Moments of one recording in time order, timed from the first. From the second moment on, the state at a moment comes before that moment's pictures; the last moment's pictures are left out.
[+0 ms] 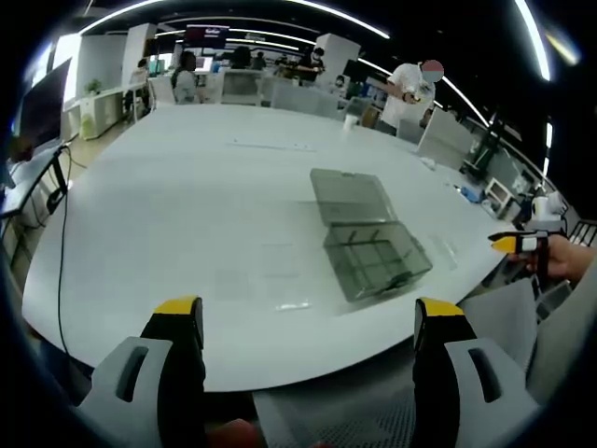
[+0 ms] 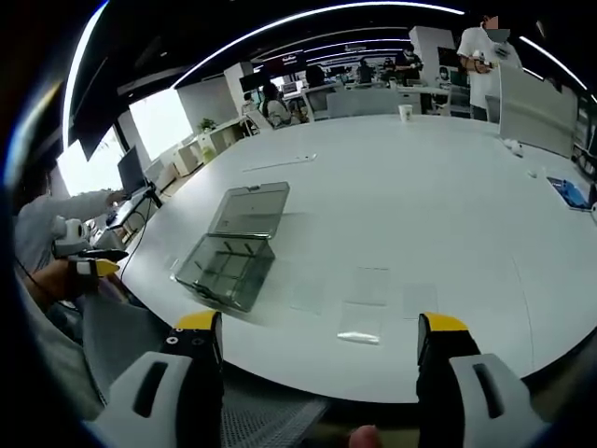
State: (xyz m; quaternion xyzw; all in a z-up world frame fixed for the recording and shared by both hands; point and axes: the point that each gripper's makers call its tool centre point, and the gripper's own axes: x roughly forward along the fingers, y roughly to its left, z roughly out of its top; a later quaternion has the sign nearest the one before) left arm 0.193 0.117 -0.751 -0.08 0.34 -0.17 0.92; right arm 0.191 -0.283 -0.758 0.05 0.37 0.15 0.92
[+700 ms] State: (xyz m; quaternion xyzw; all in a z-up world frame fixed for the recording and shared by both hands) left arm 0.193 0.116 -0.750 -0.08 0.34 -0.17 0.92; right arm 0.193 -0.282 -0.757 0.05 0.37 0.16 0.92
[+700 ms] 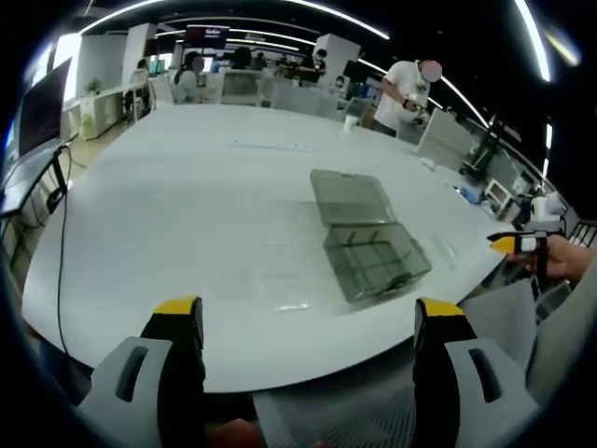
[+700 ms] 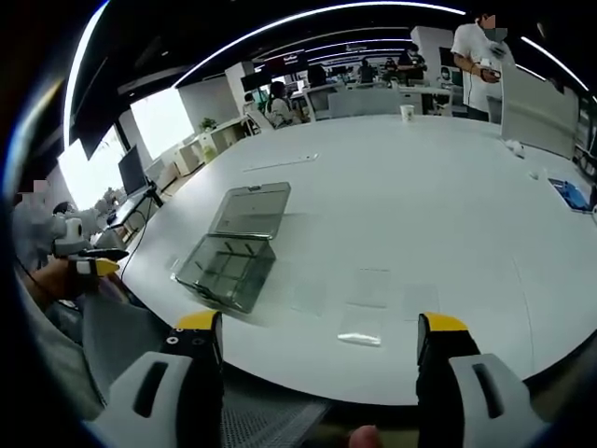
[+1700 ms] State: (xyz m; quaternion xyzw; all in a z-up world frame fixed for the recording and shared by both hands) left arm 0.195 0.118 -0.752 -0.08 0.34 -0.17 0.92; right arm 0.197 -0.280 -0.758 0.05 0.37 0.16 0.91
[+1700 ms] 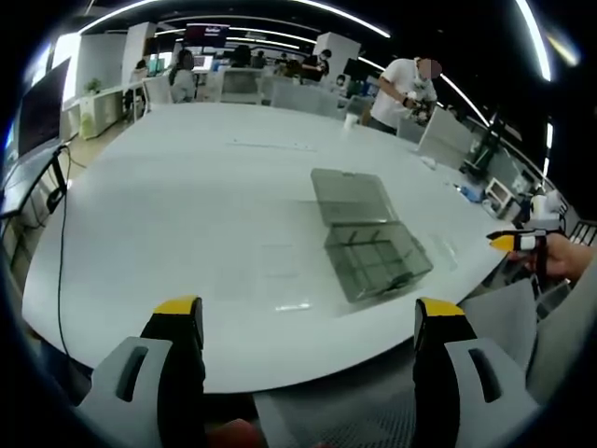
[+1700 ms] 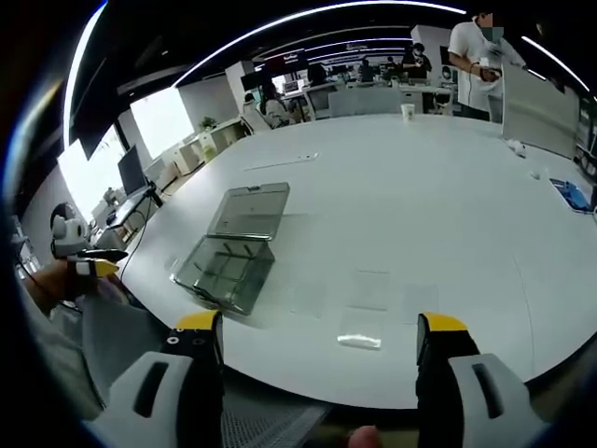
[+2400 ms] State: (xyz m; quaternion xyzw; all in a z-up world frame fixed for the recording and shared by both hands) left arm 0.195 0.117 -0.750 -0.08 0.34 -0.17 0.92; right arm 0.197 -0.281 -0.758 0.05 0.37 0.16 0.91
